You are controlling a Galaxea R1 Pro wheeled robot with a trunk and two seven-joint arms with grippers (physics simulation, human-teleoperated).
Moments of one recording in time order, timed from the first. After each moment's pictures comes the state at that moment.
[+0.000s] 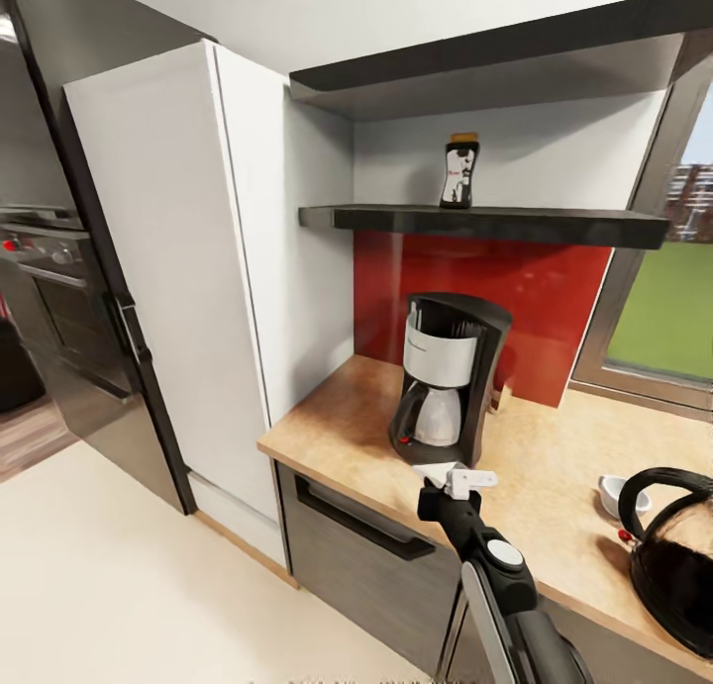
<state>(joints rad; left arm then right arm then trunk) 0.00 0.04 0.00 -0.08 0.00 -0.12 0.00 -0.23 0.15 0.08 -1.48 -0.05 0.45 -0.06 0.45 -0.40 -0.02</state>
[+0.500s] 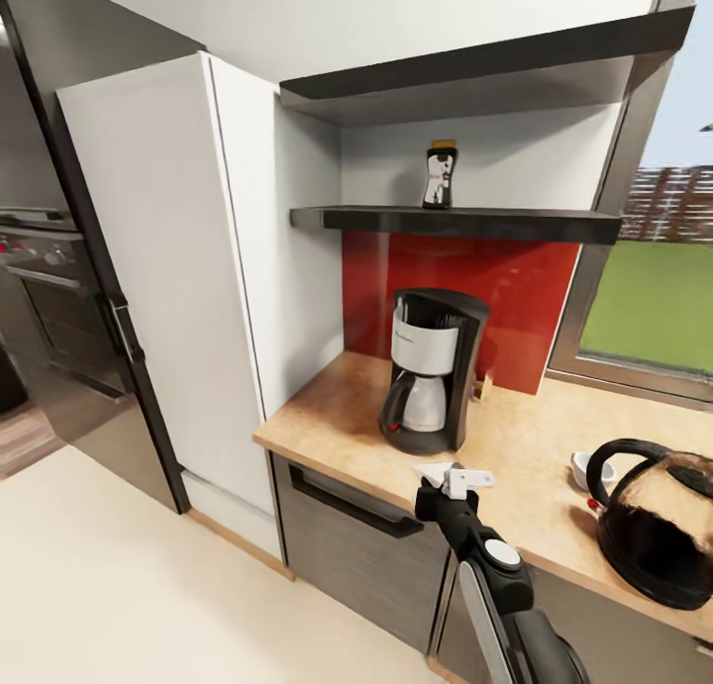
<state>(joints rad) 0.00 0.04 0.00 -0.08 0.00 -0.12 0.00 -0.23 0.16 0.09 -1.48 -0.05 0.44 -0.06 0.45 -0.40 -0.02</state>
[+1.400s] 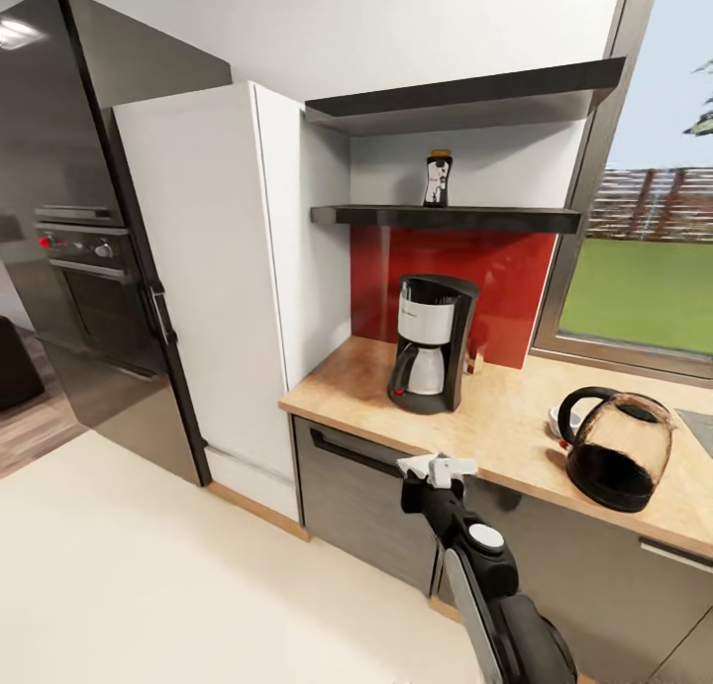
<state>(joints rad) 0.00 0.04 0.00 -0.08 0.00 -0.12 0.00 -0.26 0.17 0.15 -1.50 -0.04 0.53 -0.08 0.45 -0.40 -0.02</state>
